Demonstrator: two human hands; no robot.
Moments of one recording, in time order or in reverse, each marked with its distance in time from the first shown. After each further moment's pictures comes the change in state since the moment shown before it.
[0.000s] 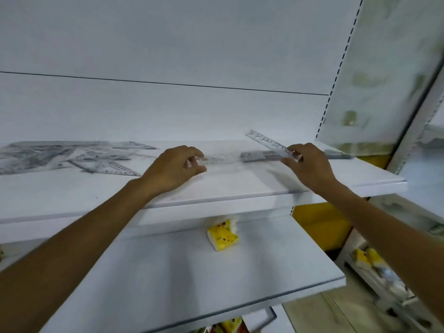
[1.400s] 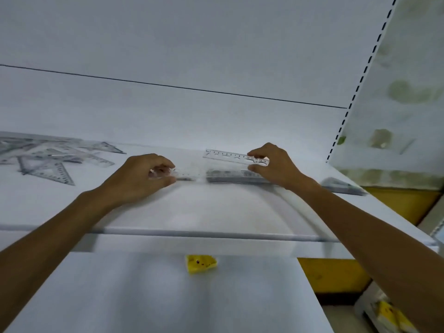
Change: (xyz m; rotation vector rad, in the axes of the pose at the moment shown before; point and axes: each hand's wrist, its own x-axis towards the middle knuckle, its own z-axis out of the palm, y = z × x) left_hand 0.056 0.030 0.058 0.082 0.154 -0.174; right_hand 0.130 0.078 0.040 0.194 -0.324 -0.335
